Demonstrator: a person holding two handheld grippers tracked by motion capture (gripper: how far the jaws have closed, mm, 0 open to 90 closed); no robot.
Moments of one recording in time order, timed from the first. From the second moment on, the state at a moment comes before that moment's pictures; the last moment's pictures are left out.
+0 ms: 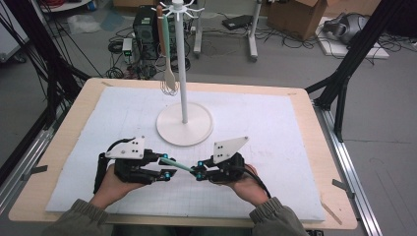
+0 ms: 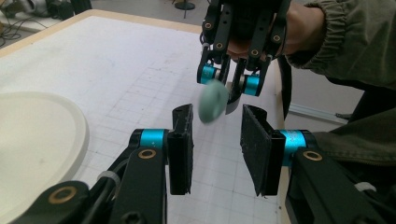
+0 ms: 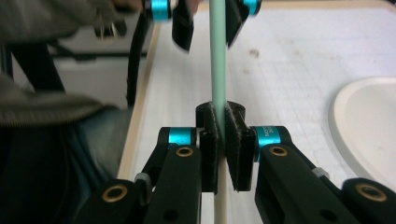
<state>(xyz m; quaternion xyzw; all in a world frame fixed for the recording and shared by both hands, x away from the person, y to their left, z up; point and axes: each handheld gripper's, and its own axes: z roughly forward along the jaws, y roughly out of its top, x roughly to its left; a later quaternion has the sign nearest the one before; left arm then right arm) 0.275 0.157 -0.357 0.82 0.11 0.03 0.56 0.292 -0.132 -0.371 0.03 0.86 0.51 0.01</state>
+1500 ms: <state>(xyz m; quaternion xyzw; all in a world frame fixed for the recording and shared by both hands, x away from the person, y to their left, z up) 0.277 0.148 -0.340 0.80 0.13 0.02 0.58 0.286 -0.112 -0.366 0.05 0.86 0.51 0.04</state>
